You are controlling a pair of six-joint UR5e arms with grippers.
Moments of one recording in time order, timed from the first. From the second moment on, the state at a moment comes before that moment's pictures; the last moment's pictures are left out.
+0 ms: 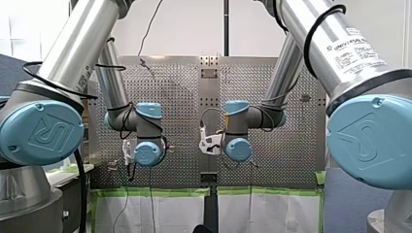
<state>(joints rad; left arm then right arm) -0.55 -1.99 -2.39 -1.89 -2.15 -1.63 2.37 -1.00 2.02 -1.04 1.83 1.47</state>
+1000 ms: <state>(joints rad) -0.55 -1.99 -2.39 -1.89 -2.15 -1.63 2.37 -1.00 2.02 -1.04 1.83 1.47</state>
